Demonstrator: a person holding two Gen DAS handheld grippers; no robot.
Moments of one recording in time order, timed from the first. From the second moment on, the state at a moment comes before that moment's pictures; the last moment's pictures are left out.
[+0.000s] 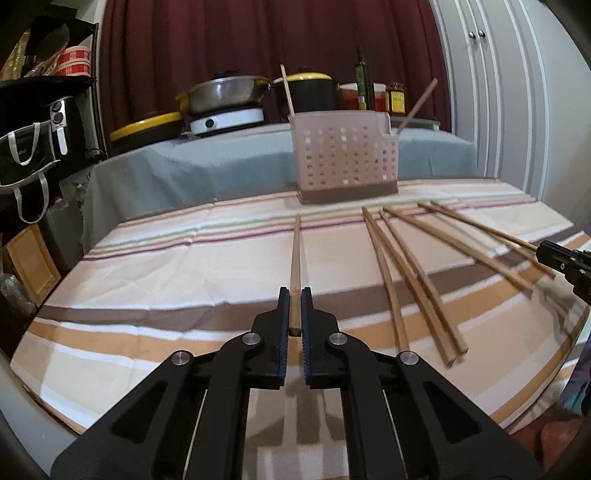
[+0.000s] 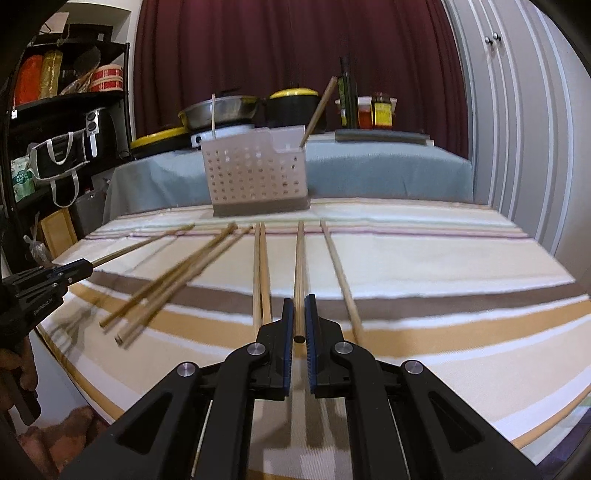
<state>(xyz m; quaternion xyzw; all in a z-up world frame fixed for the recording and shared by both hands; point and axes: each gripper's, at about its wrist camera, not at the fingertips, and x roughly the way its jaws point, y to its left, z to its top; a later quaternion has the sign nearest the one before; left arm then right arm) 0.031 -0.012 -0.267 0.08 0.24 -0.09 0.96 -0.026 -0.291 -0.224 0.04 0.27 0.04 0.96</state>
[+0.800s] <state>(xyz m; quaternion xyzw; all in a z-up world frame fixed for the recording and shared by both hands) 0.034 0.003 -0.152 0.01 0.18 -0.08 0.98 -0.009 -0.296 -0.111 0.03 0.19 0.02 0.98</state>
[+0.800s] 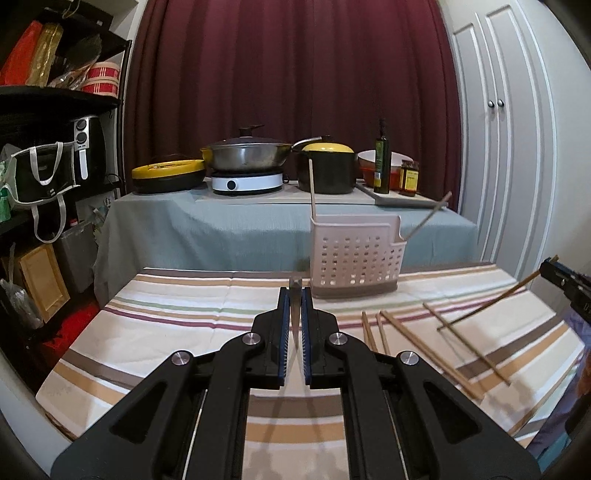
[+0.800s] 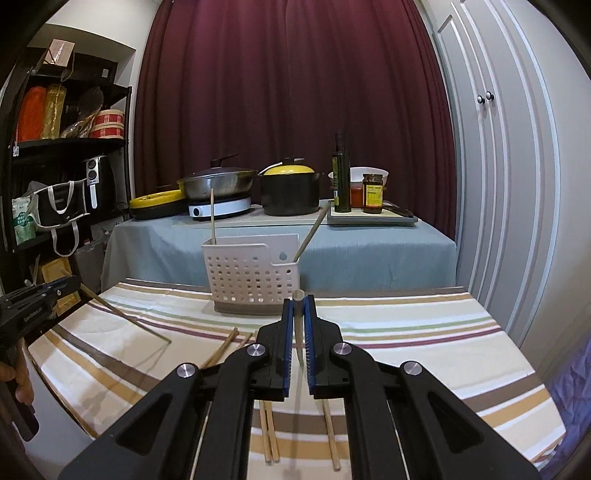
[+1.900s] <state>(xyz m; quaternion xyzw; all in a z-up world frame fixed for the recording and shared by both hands) 0.100 -0.002 -0.073 -0.02 0.17 -0.10 0.98 0.070 -0.294 -0.048 0.04 0.13 0.03 0.99</state>
